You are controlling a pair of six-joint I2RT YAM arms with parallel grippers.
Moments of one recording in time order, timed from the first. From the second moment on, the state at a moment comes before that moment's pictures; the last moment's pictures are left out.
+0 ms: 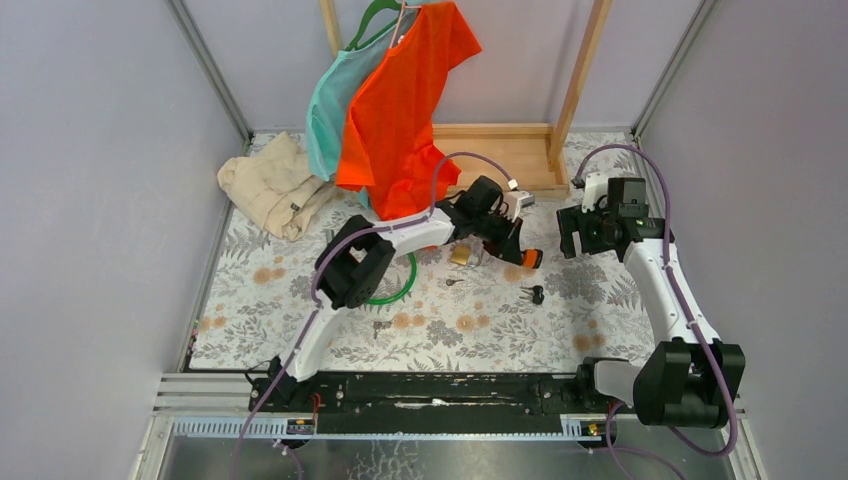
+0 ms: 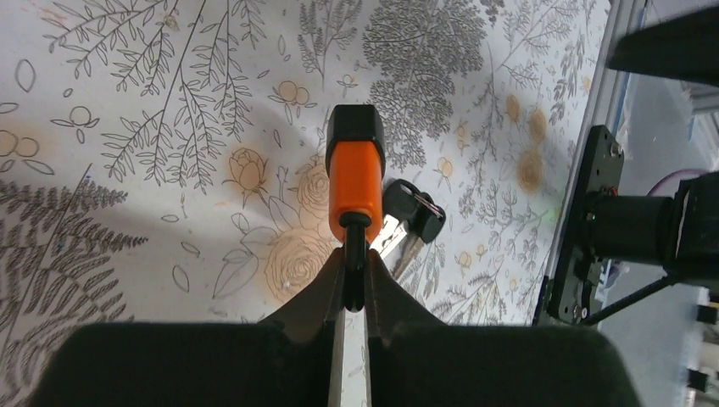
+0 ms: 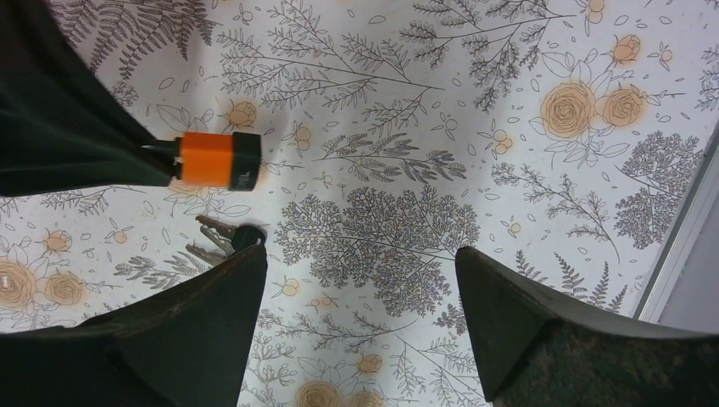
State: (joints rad) left arm -0.78 2.27 1.71 -0.16 0.68 -0.24; right arm -0.05 1.22 0.97 -0.68 -0.16 -0.27
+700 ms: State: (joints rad) left arm -0.78 2.36 1.74 -0.15 0.72 -0.37; right arm -0.05 1.21 0.96 -0.68 -0.16 -0.27
